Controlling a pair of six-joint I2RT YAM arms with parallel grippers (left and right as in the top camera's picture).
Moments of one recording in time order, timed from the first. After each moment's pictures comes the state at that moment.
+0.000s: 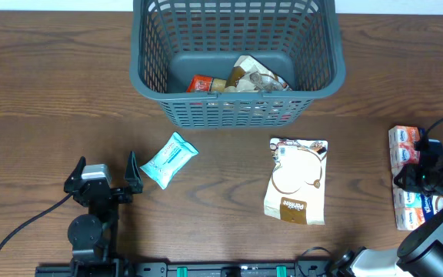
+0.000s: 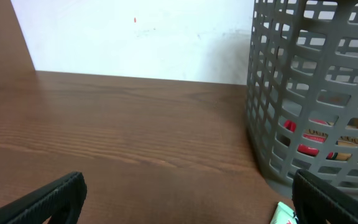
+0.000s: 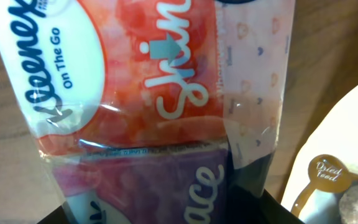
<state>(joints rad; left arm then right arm) 0.02 0.02 0.02 -0.10 -0.04 -0.04 -0.77 1.62 0.89 -0.60 -0.04 -0.59</state>
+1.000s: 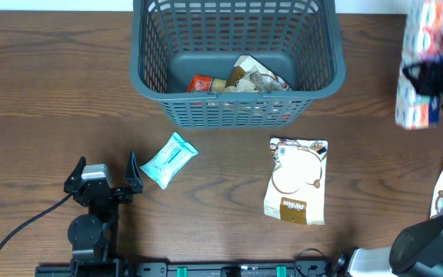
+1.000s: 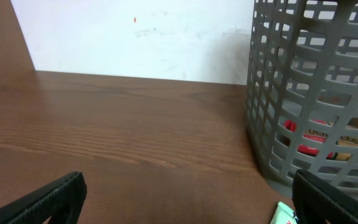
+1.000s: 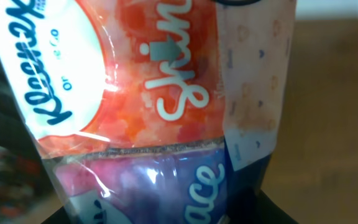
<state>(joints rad) 0.02 0.02 0.02 -0.10 -0.04 -0.04 -0.46 1.60 1.55 -0.73 -0.35 -0.26</state>
